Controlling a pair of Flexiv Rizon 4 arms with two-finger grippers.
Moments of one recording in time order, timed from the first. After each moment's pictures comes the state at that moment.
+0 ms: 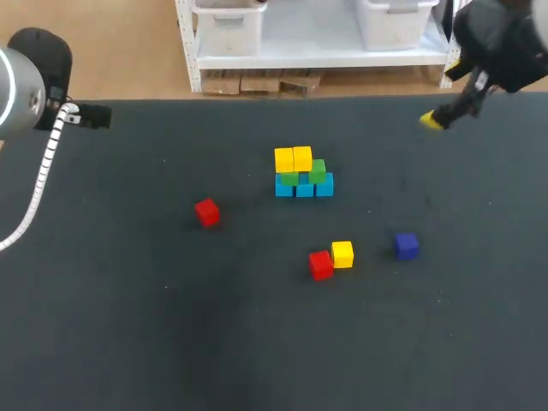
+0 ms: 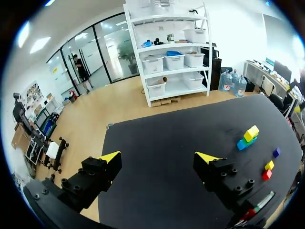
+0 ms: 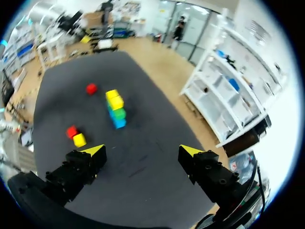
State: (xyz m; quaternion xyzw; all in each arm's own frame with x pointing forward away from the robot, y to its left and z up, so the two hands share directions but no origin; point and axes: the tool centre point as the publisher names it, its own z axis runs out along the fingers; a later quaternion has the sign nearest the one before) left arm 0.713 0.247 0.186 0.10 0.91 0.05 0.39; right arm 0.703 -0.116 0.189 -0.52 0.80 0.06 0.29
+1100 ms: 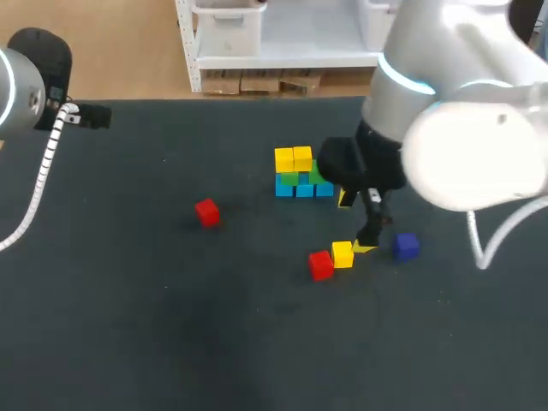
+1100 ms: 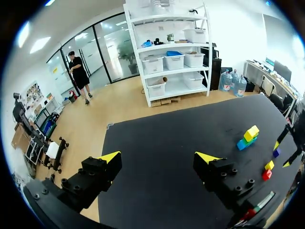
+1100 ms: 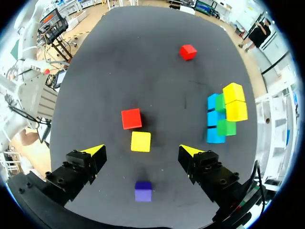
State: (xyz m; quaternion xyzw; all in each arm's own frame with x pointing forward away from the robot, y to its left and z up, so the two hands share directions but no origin) left arm 0.713 0.247 0.186 0.10 0.91 0.05 0.39; right arm 0.598 -0.002 0.051 -0.73 0.67 0.09 0.05
